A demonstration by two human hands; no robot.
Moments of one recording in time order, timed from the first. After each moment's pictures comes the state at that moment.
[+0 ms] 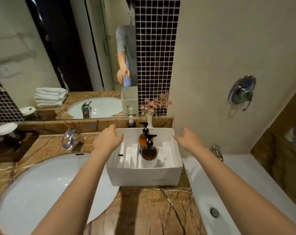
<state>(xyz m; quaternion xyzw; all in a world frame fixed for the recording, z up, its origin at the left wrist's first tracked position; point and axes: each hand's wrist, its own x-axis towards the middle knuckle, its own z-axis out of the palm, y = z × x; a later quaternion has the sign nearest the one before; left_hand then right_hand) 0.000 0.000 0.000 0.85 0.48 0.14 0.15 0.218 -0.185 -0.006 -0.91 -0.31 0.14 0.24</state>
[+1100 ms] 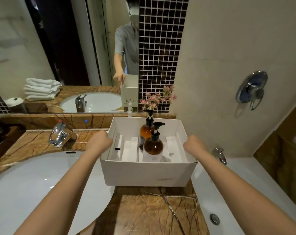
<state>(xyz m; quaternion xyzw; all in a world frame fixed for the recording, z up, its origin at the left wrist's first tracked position) 0.002 0.048 -0.053 0.83 0.50 0.09 0.22 0.242 -0.166 -0.051 -0.95 -0.25 0.13 0.14</state>
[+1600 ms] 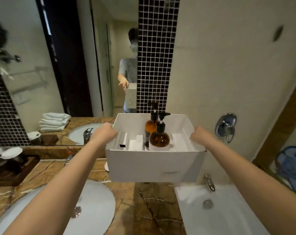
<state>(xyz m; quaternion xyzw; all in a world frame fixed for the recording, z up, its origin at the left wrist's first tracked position) -0.003 -0.008 0.172 0.83 0.48 0.17 0.23 0.244 -0.219 0.182 -0.94 -0.28 0.08 0.17</state>
